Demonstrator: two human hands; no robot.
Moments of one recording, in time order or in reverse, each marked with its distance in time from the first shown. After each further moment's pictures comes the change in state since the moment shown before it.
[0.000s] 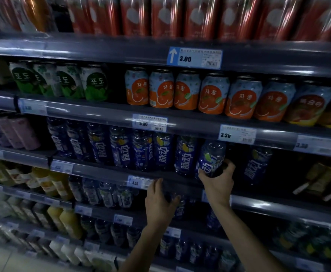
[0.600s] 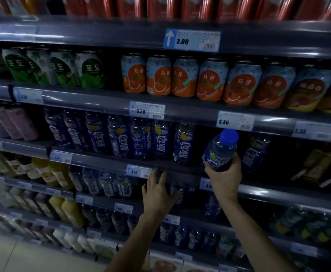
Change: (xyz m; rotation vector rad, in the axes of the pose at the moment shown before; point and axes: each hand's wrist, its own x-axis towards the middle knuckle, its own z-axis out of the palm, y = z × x) left_hand -0.006 -0.007 -0.003 0.286 -0.167 0.046; right_hand 0.000 0.019 -0.026 -0.051 0.057 -0.147
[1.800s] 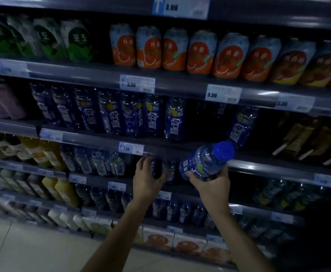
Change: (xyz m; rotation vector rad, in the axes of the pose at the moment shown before) left_hand -0.035 -0.015 0.011 -0.350 0.086 -0.066; right_hand -0.099 -0.004 -0.046 0.115 -0.181 -0.005
